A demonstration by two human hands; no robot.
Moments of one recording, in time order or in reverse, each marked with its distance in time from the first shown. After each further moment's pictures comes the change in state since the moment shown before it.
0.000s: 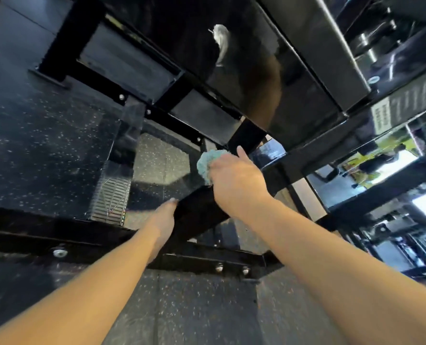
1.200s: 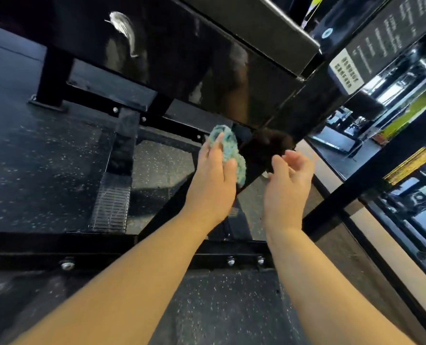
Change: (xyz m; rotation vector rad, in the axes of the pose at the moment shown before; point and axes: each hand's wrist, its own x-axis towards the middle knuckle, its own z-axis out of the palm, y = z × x) left_hand -0.051 0.059 0.091 0.392 -0.024 0.860; right_hand -0.064 0.039 0.050 1.890 0.963 0.834
